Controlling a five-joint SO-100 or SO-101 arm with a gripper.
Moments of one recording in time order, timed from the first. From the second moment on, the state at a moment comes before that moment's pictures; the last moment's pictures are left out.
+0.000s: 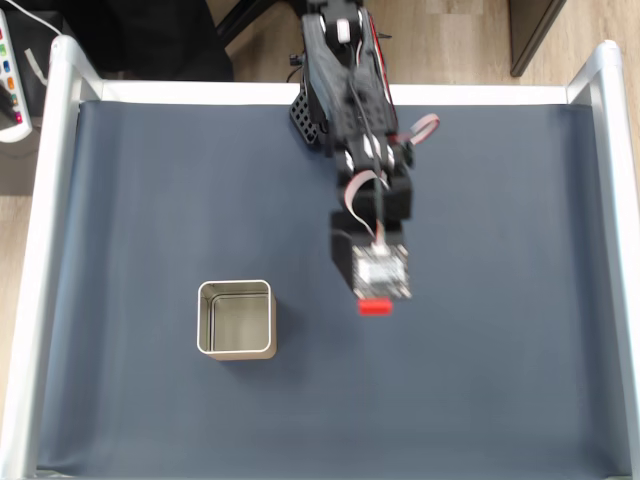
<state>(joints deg) 0.9 137.5 115.4 66.2 -89.5</state>
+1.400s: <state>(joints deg) 18.2 121.0 118.0 43.5 -90.4</state>
